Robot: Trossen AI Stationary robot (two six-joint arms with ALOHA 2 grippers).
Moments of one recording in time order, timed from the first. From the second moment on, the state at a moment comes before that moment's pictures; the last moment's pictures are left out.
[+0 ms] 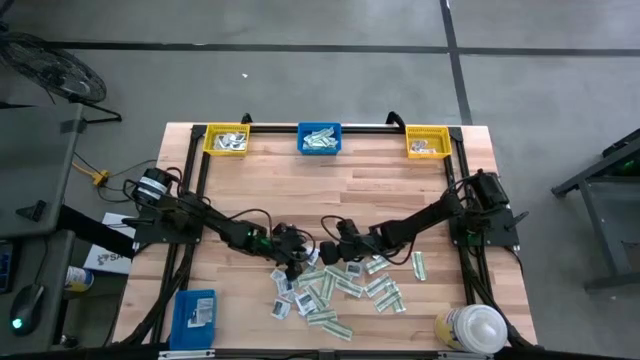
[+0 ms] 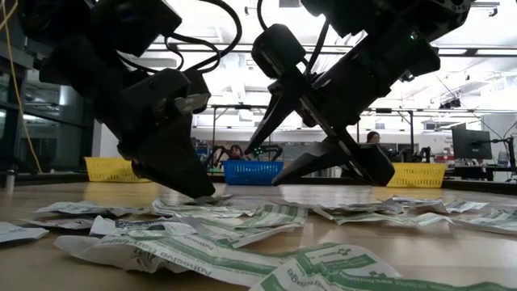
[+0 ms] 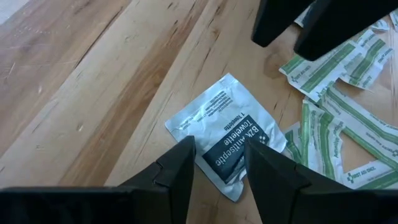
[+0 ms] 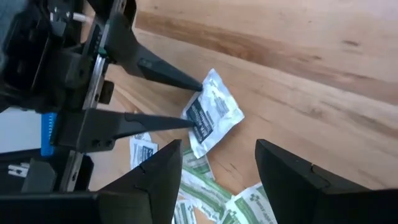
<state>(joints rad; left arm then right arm) -0.33 1.79 0.68 0.25 -0.27 -0.74 0.28 1.89 0.95 0.23 0.20 1.52</state>
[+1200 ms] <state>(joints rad) -0.33 1.79 0.68 0.27 -0.28 -0.74 0.23 2.03 1.17 0.03 0.04 1.43</state>
